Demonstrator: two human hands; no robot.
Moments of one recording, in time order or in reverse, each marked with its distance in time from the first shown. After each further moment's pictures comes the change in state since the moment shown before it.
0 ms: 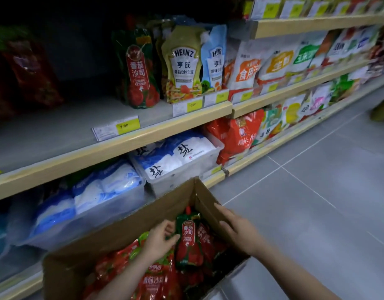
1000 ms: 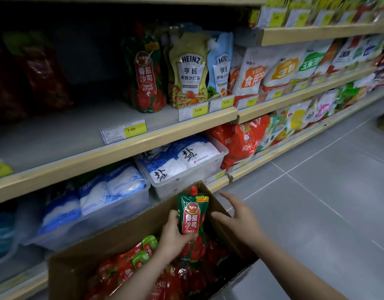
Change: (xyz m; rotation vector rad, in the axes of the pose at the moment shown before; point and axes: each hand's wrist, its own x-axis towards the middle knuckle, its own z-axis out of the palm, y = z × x) left_hand -0.003 0.051 0.007 -0.324 0.110 -0.054; right_hand 0.012 -0.037 -0.018 0.208 0.261 0.023
